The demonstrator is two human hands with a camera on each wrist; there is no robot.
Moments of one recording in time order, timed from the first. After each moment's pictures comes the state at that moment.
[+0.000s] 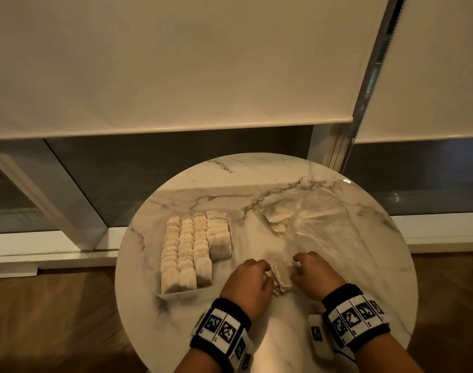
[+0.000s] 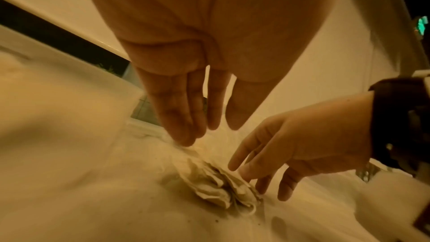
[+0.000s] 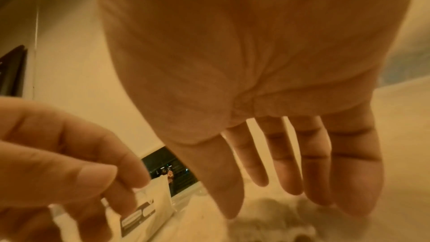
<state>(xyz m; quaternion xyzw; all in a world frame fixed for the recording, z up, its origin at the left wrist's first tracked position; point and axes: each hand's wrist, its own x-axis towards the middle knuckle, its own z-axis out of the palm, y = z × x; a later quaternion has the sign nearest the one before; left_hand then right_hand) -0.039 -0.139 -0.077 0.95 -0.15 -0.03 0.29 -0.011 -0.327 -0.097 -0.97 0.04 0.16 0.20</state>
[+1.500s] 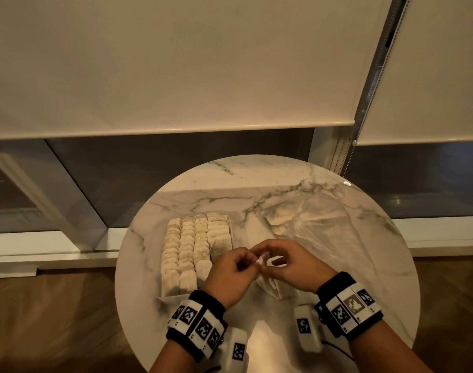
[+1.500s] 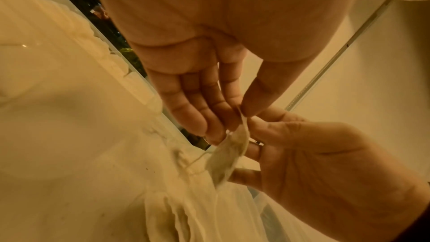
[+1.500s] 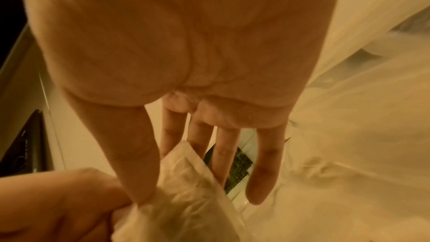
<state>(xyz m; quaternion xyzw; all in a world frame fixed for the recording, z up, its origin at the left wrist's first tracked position) -0.029 -0.111 -0.055 0.82 -0.06 -0.05 0.57 -0.010 -0.296 -0.042 -0.84 -0.20 0.12 0.49</state>
